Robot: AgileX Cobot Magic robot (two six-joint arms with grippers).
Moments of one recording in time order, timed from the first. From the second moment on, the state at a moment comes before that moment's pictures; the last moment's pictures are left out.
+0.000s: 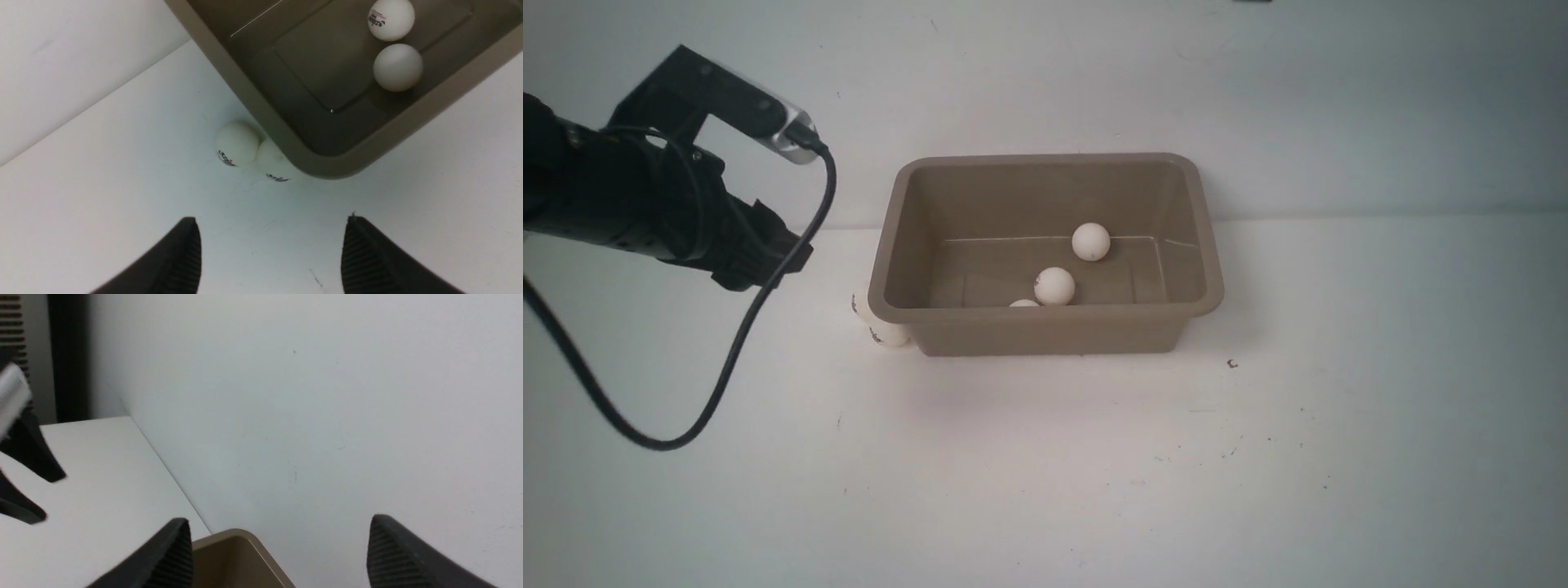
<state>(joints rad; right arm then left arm) 0.27 1.57 -1.63 1.12 0.76 -1.43 0.01 1.55 -1.16 -0.54 0.61 0.94</state>
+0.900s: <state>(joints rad) 0.27 1.47 -1.63 0.84 0.96 -1.20 0.15 1.84 -1.16 -1.03 0.61 1.54</state>
